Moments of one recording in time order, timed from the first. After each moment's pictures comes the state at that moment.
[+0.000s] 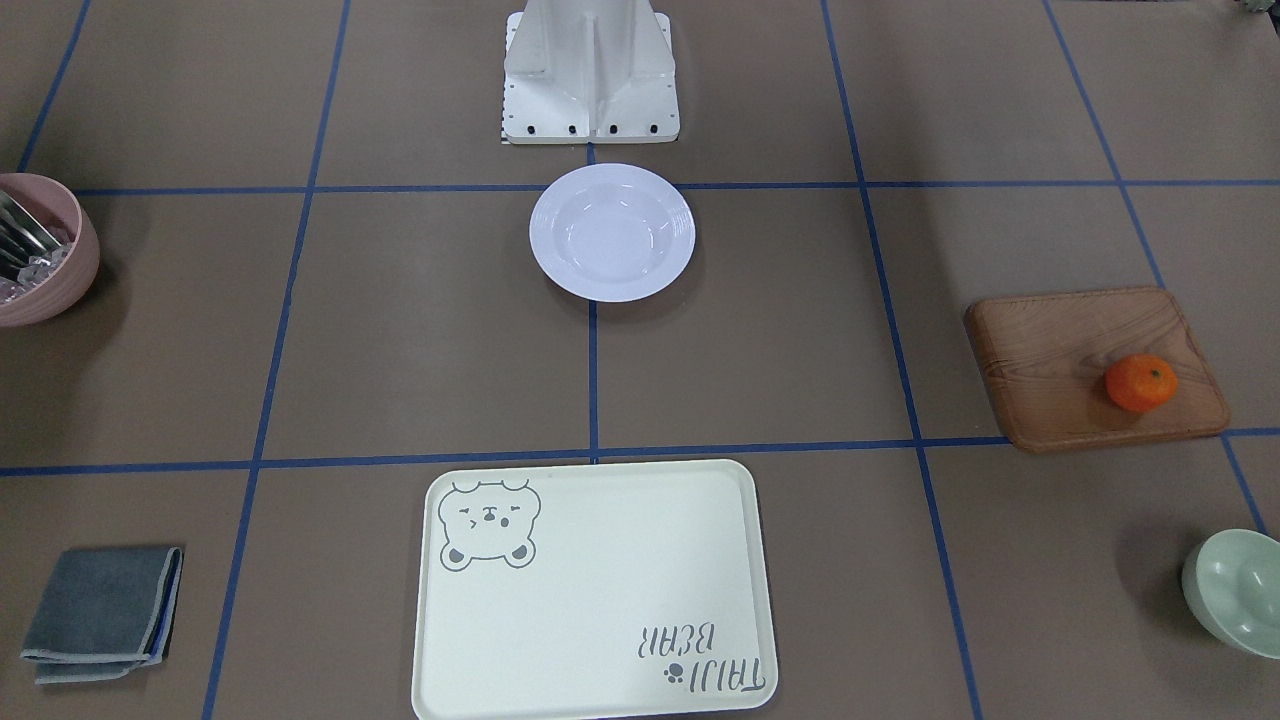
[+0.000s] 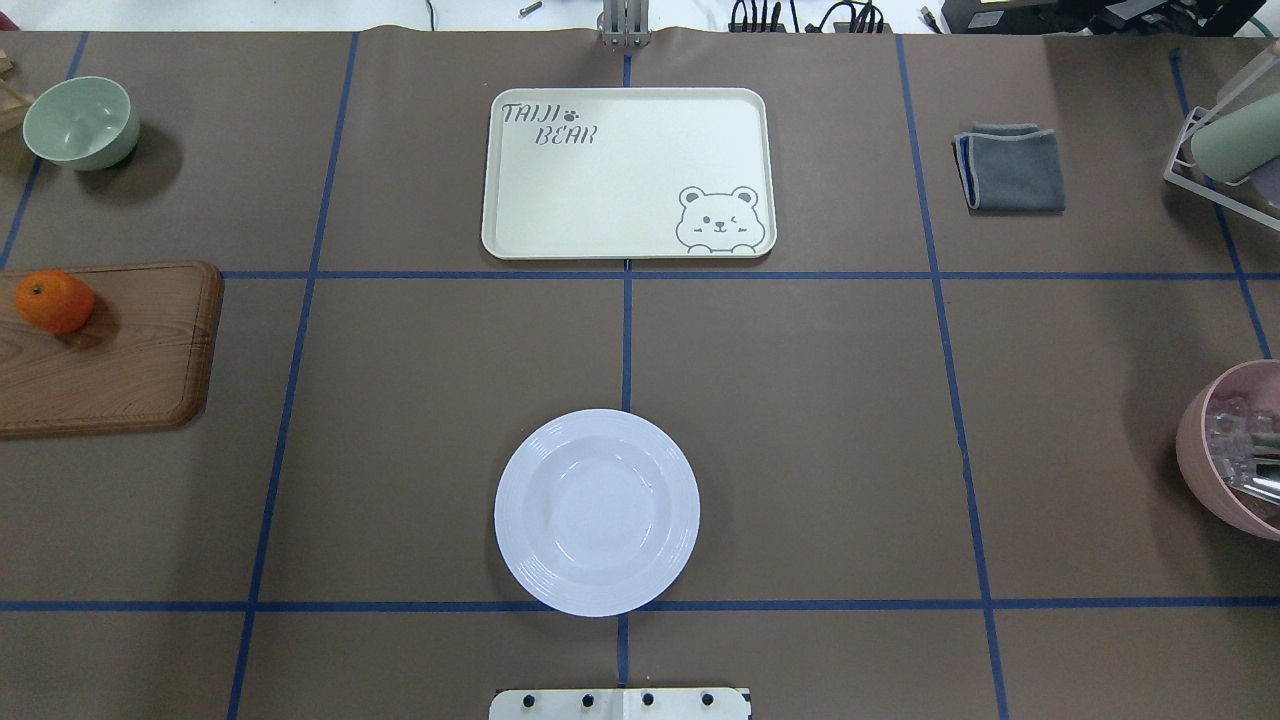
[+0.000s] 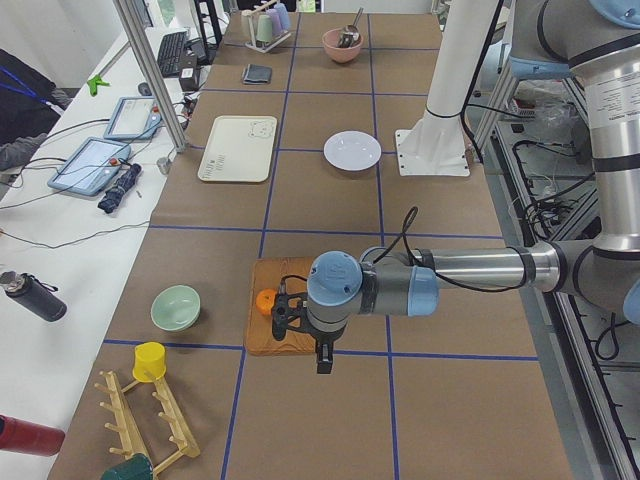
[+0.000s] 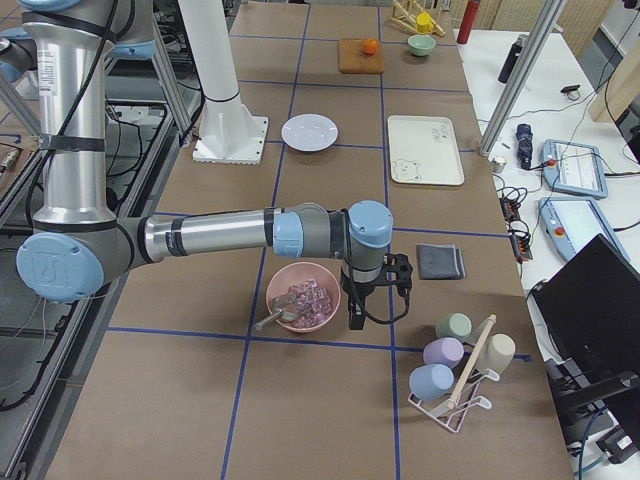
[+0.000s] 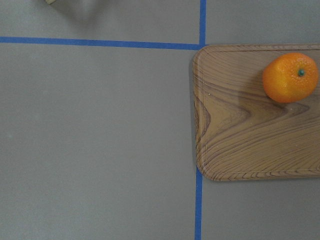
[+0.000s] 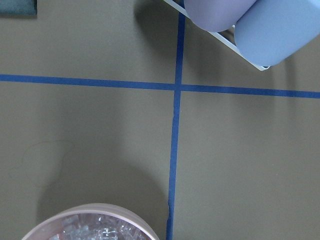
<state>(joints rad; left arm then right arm) -1.66 -1.31 -1.80 -1.63 -2.40 0.01 1.53 -1.62 1.77 -1.69 2.30 0.00</state>
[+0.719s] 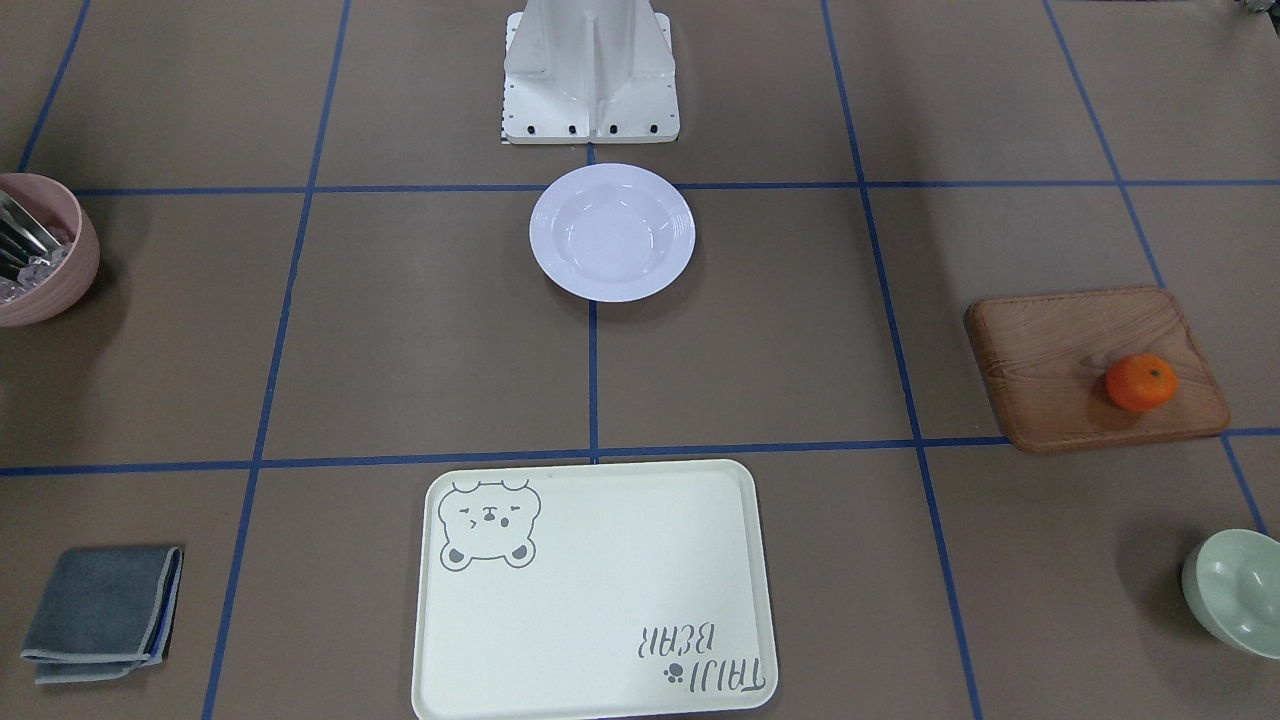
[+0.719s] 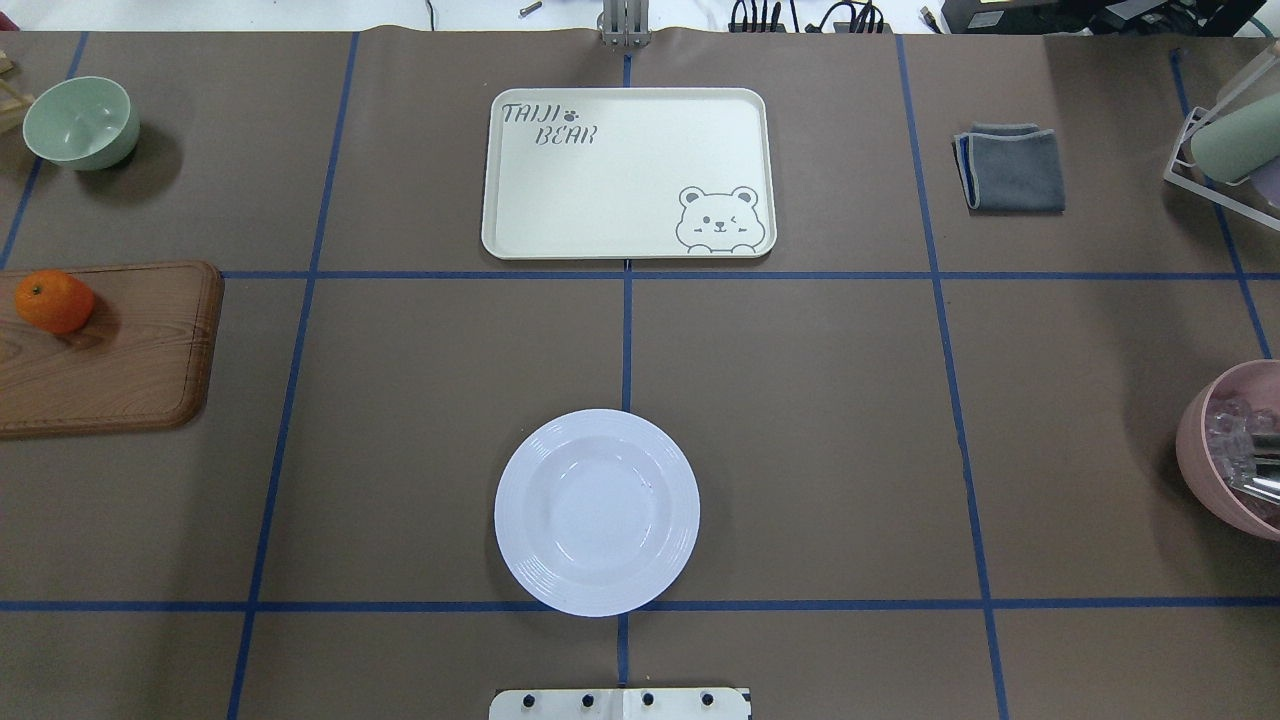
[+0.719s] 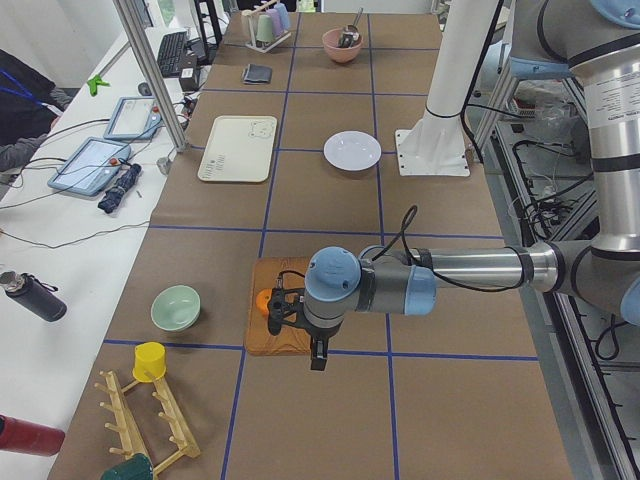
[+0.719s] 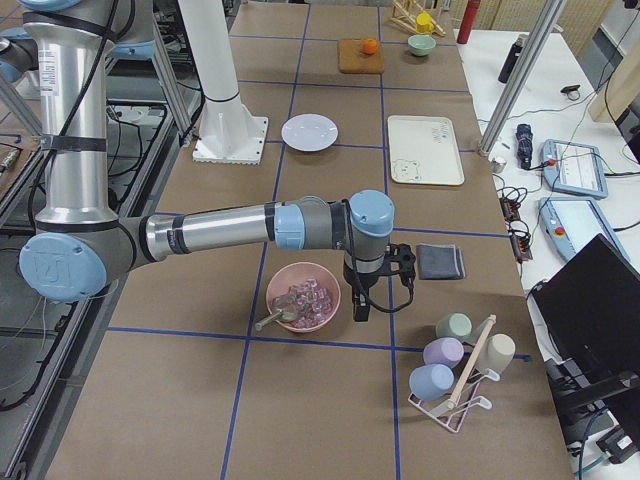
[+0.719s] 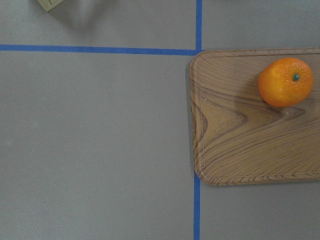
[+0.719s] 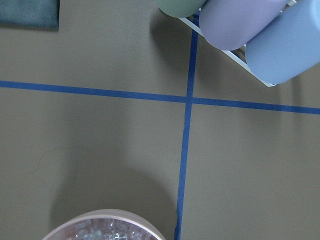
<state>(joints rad) -1.66 -1.32 -1.80 -1.70 -2.40 0.01 1.53 -1.60 1.81 -1.69 2.30 0.00</state>
